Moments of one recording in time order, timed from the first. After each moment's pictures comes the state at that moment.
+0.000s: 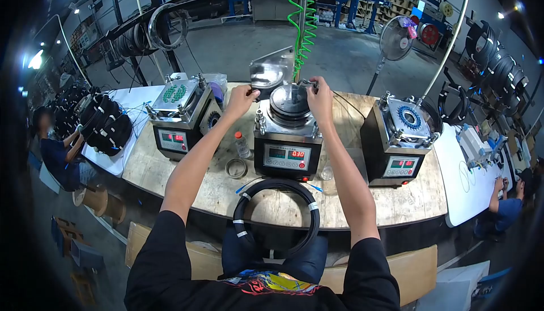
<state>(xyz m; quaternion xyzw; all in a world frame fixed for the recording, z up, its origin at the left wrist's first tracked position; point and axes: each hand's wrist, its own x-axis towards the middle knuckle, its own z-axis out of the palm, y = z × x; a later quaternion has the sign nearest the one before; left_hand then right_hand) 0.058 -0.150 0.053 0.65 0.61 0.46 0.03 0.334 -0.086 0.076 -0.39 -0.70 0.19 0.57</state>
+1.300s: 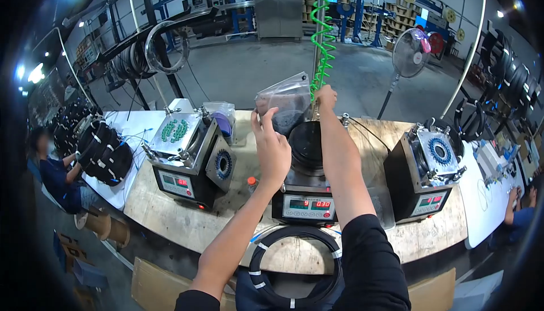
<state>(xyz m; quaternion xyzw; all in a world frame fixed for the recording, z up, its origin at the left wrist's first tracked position) 0.150 -0.175 0.087 0.49 0.63 0.60 -0.04 0.217 0.183 0.031 -0.68 -0.60 0.28 0.32</state>
